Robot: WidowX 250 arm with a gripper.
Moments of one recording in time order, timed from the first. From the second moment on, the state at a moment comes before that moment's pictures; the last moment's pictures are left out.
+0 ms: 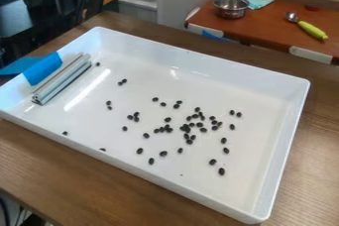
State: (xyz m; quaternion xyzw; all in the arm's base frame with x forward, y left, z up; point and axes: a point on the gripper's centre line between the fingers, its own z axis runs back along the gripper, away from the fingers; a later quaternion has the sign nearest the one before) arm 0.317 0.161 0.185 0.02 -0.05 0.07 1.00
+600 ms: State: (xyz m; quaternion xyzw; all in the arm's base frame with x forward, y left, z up) arm 0.321 0.158 0.129 0.00 -0.08 0.05 1.00
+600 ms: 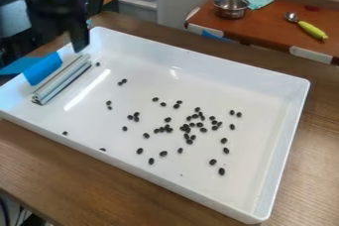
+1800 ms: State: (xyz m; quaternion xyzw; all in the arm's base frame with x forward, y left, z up) arm 0.316 0.179 0.084 0.08 -0.07 0.09 0.99
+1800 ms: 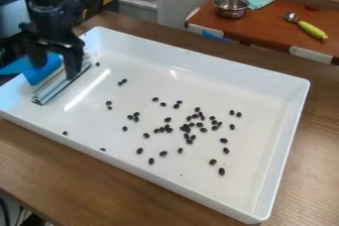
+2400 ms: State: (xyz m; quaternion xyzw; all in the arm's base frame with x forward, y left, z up) arm 0.303 0.179 0.062 0.10 -0.06 0.06 0.99
